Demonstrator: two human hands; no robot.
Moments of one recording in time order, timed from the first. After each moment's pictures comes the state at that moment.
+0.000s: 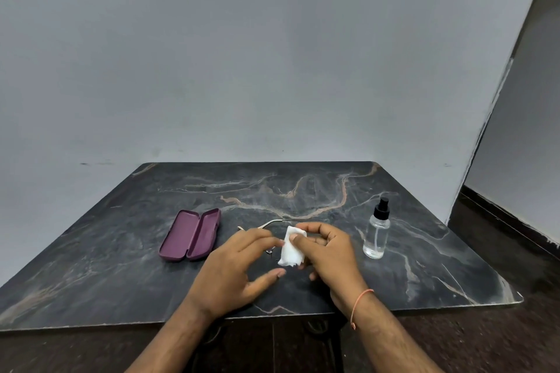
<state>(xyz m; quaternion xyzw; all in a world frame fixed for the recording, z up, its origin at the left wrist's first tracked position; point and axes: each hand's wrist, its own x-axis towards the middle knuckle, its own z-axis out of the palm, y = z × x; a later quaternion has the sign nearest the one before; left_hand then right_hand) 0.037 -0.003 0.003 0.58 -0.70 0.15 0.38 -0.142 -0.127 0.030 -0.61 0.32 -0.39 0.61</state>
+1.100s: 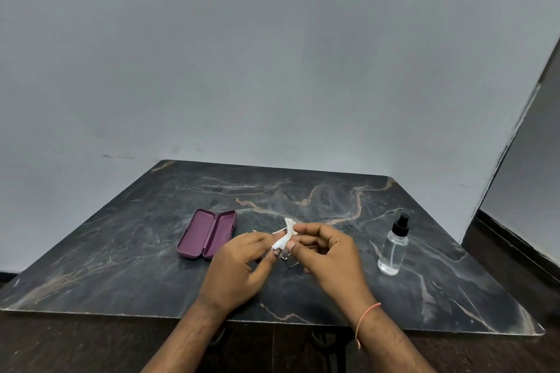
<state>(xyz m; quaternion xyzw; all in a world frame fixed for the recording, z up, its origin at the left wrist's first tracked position) 0.046 -0.005 -0.001 0.59 -0.62 0.13 0.50 -0.130 -0.103 0.057 -0.68 0.25 -0.39 0.57</state>
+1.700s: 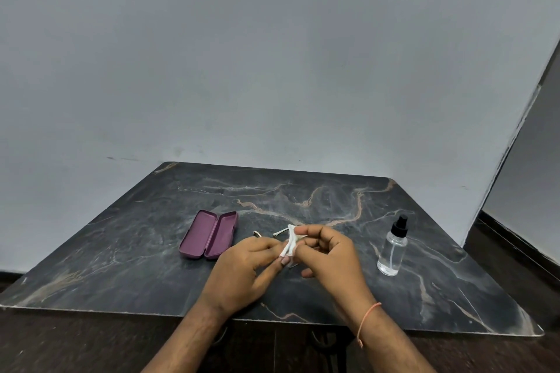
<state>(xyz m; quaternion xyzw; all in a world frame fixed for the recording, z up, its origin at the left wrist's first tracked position) 0.036 0.001 0.009 0.60 -0.66 0.15 0.43 -0.138 -0.090 0.068 -0.66 0.29 -0.37 0.59</state>
